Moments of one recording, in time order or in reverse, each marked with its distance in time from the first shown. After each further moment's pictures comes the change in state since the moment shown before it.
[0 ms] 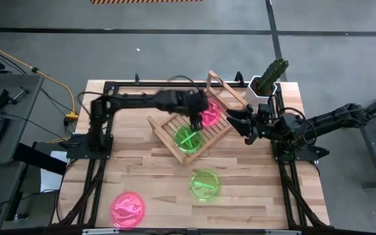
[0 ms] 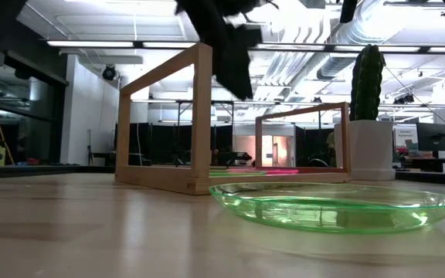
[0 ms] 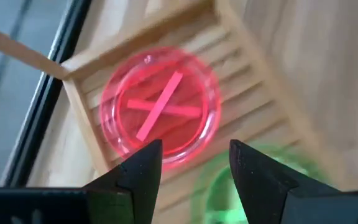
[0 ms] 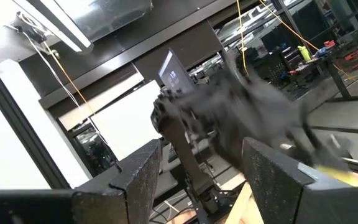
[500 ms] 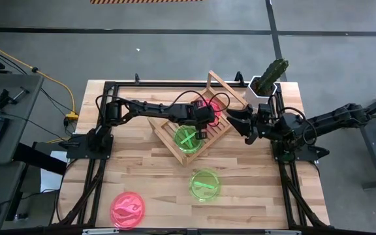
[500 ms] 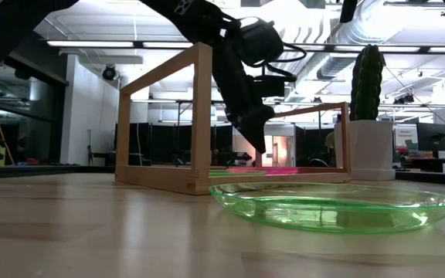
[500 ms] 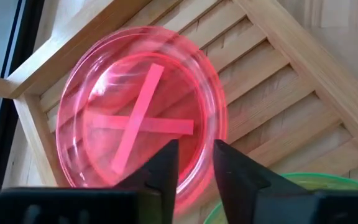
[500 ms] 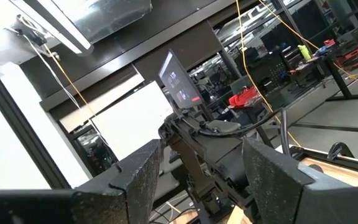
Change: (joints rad) left arm -0.045 0.201 -0.073 0.245 -0.108 0.122; right arm 0.000 0.000 0.000 0.003 0.002 0.011
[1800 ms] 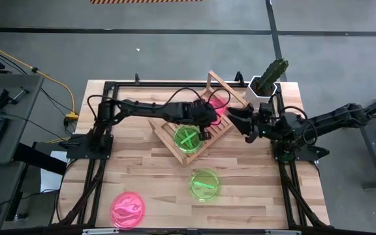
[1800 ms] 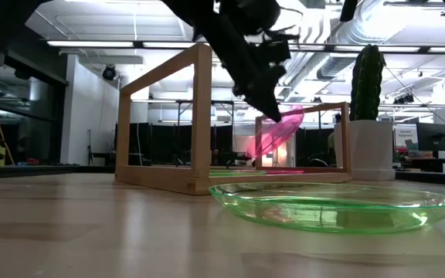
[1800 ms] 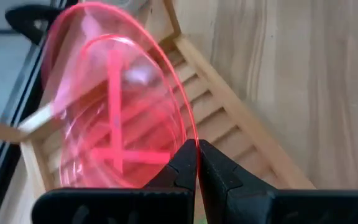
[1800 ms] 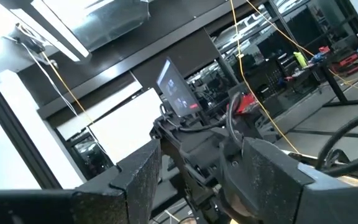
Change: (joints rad) left arm -0.032 -0.087 0.003 0.076 0.075 -0.032; right arm 0.000 0.000 0.000 0.025 0.023 -0.010
